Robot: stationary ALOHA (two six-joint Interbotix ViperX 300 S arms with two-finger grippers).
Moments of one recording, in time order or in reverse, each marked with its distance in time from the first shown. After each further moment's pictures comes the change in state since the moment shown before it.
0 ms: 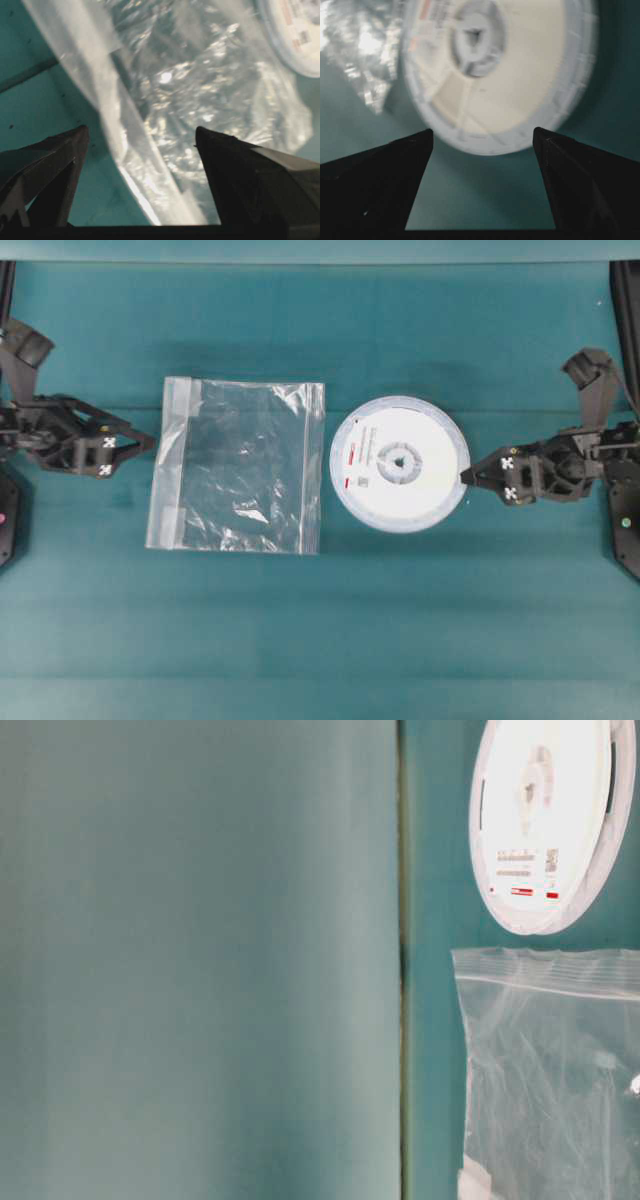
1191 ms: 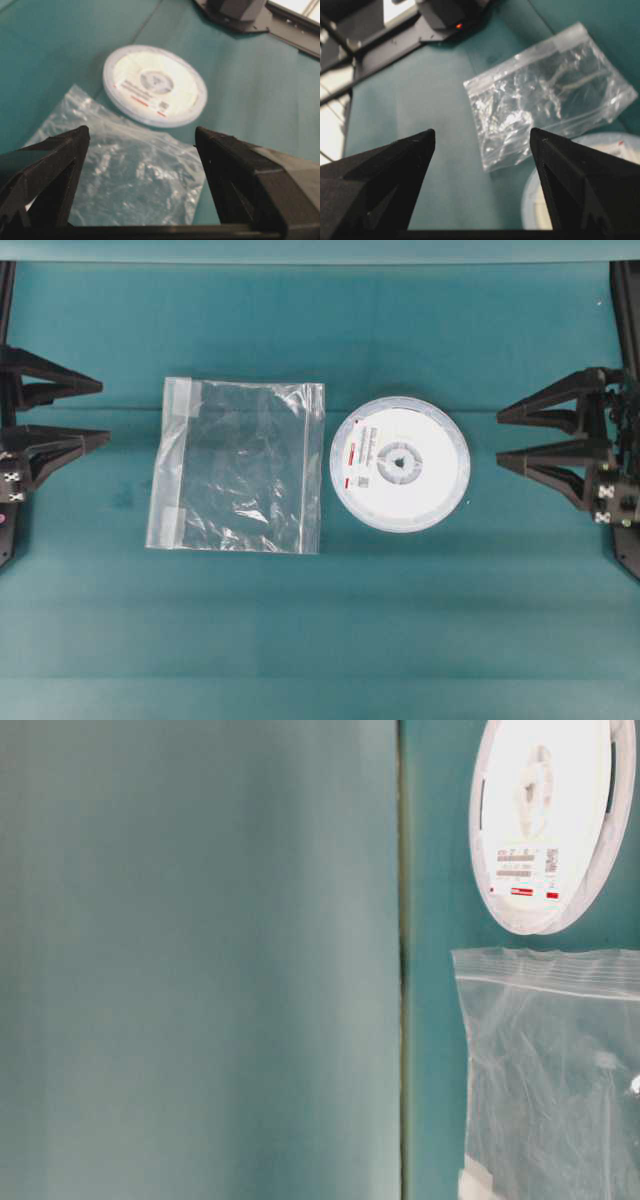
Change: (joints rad) left arm -0.140 -0.485 -0.121 0.000 0.213 0.480; right arm 0.040 -0.388 -0.133 -0.087 0.100 -0.617
